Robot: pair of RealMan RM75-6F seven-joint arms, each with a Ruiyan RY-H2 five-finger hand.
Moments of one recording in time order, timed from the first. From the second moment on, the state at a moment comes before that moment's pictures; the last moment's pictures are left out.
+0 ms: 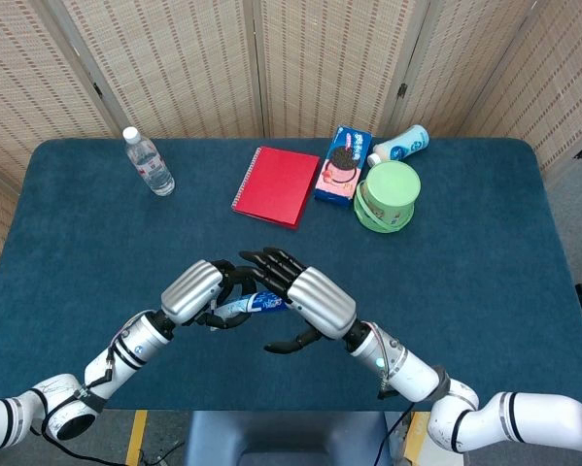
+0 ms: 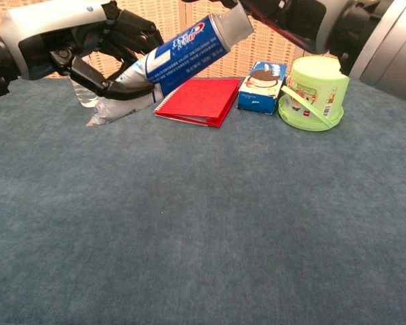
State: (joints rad) left arm -0.78 -1.31 -0.13 -1.69 1.58 1.11 -0.38; right arm 0.79 -1.41 0.19 -1.80 -1.60 1.12 0.21
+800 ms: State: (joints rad) left arm -0.78 -1.29 -0.13 -1.69 1.58 1.11 -0.37; right arm 0.78 -1.40 0.18 -1.81 -1.62 1.14 0.19
